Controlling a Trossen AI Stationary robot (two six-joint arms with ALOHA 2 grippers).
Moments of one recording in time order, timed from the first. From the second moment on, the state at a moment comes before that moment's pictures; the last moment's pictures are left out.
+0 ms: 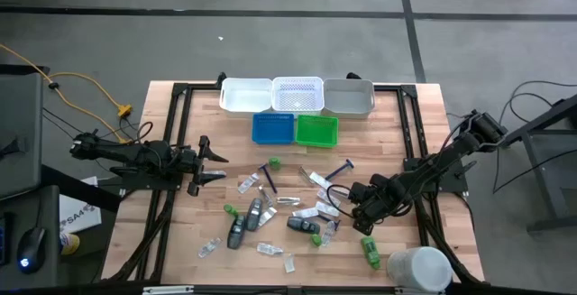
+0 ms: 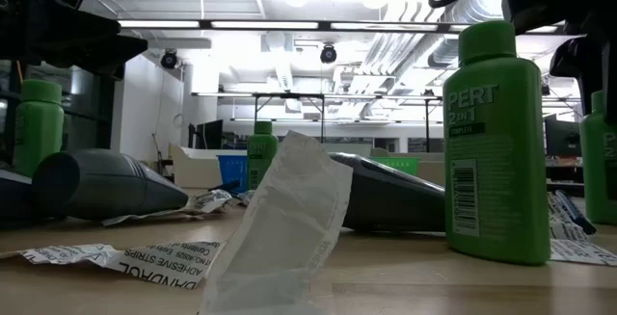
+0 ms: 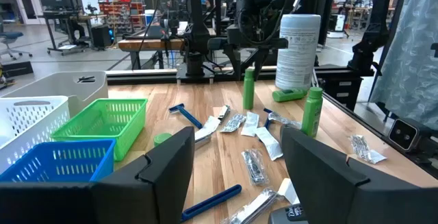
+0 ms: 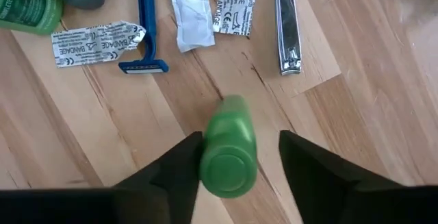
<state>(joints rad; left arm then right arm) -0.21 0.02 0.03 0.01 -0.12 -0.01 0.57 1.44 0.93 -0.84 0.13 1.07</state>
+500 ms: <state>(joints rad) -0.21 0.02 0.02 0.01 -0.12 -0.01 0.56 1.44 0.93 -0.83 0.13 1.08</state>
